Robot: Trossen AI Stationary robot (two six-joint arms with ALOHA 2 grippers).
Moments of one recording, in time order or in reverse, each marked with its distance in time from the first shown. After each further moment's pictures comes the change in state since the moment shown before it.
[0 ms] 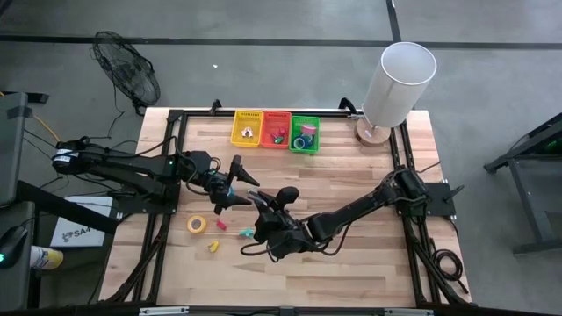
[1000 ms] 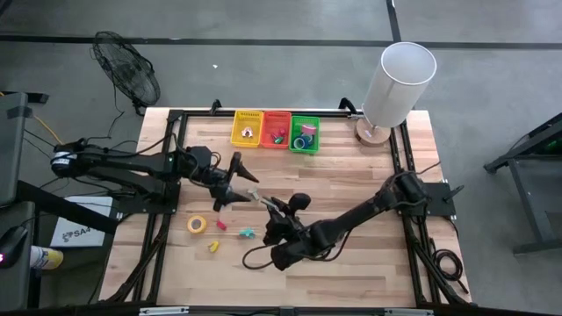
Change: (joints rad) left arm 0.055 -0.008 0.000 -0.030 0.067 -0.042; right arm 0.039 0.010 -0.002 -0.377 0.049 0.450
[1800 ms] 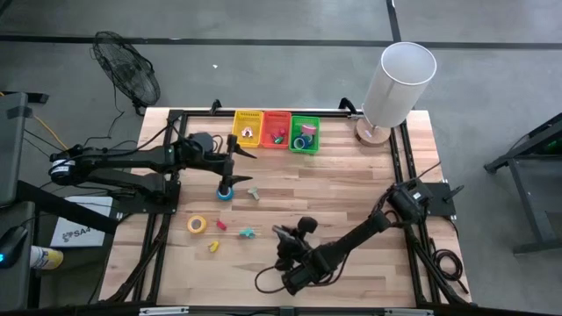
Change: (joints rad) left arm 0.200 0.000 0.000 -0.061 -0.070 -0.166; right arm 0.120 0.144 -0.003 -0.243 -0.177 0.504
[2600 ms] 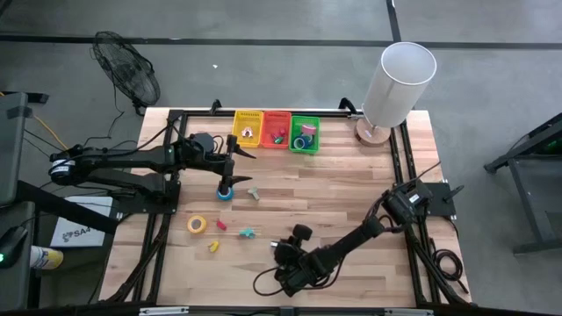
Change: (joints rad) left arm 0.000 0.000 0.000 -0.030 -0.023 0.000; right arm 0.006 0.120 0.008 0.051 -0.326 0.094
